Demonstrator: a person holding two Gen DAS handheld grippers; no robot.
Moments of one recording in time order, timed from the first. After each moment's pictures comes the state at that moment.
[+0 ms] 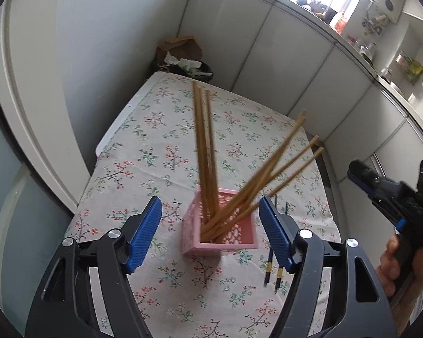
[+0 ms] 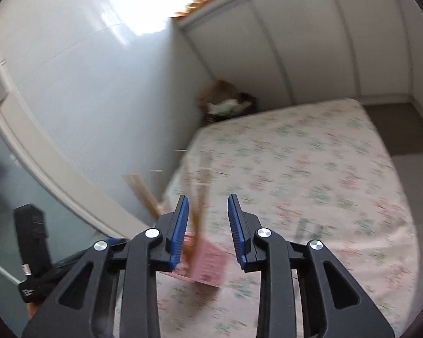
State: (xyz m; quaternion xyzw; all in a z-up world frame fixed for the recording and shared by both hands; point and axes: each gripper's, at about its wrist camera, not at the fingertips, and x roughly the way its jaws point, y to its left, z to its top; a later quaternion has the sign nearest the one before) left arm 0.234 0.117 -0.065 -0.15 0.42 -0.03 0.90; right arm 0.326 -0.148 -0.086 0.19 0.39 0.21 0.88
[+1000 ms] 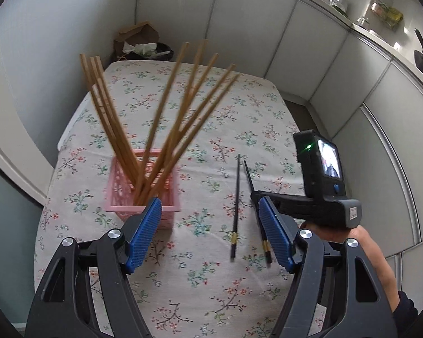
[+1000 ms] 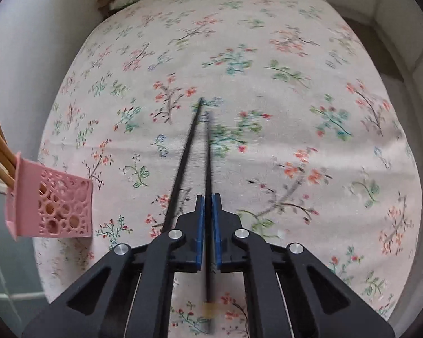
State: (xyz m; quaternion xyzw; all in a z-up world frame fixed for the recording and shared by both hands) left arm 0.224 0.011 -0.087 -0.06 0.46 -0.08 0.88; right arm 0.371 -0.153 -0.235 0.12 0.60 0.10 0.79
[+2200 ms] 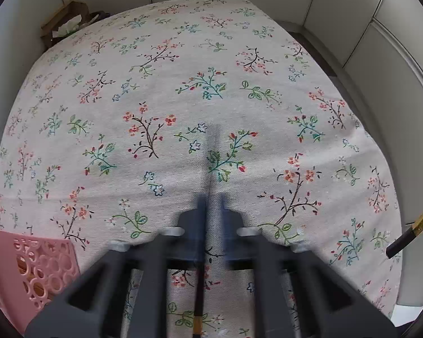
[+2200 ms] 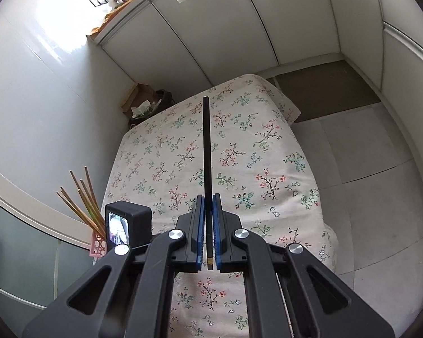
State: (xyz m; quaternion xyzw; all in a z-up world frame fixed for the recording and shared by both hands) left arm 0.348 -0.104 -0.231 0.08 0.56 -0.11 0.82; right arm 0.311 -0.296 -0.098 0.24 0.43 0.11 0.86
